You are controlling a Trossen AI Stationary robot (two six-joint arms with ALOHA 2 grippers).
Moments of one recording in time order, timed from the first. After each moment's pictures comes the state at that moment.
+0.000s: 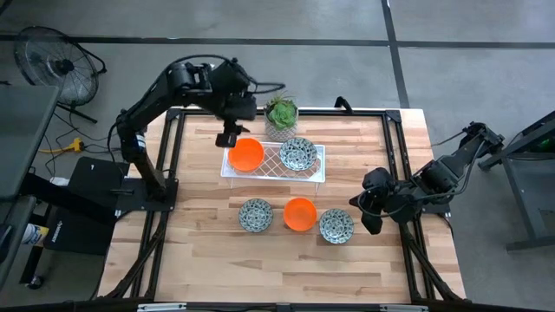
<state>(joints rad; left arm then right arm) 0.30 1.72 2.33 -1.57 0.05 0.51 0.63 1.08 1.19 -1.01 0.49 1.03</state>
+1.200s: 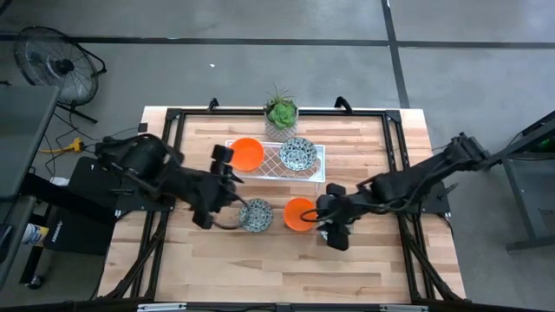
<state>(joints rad) -0.47 1.65 2.33 -1.57 -0.44 0.08 0.40 1.42 1.20 -0.67 0.06 0.54</state>
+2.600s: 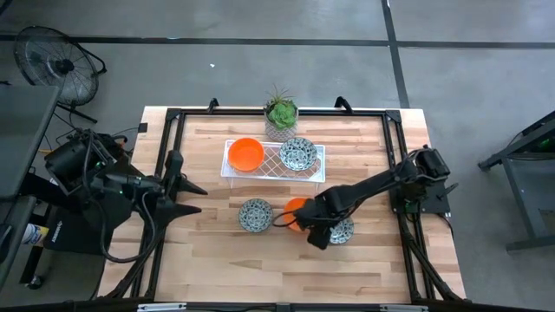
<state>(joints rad) -0.81 1.51 2.33 -1.57 -0.66 0.12 0.32 1.82 1.36 -1.05 -0.10 0.85</state>
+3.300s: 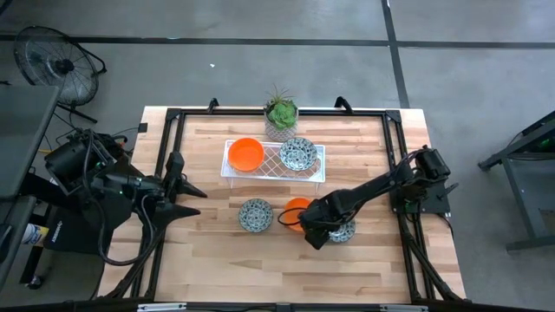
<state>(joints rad) -0.81 1.51 2.33 -1.57 -0.63 0.15 0.32 1.82 1.19 -0.86 -0.15 1.13</state>
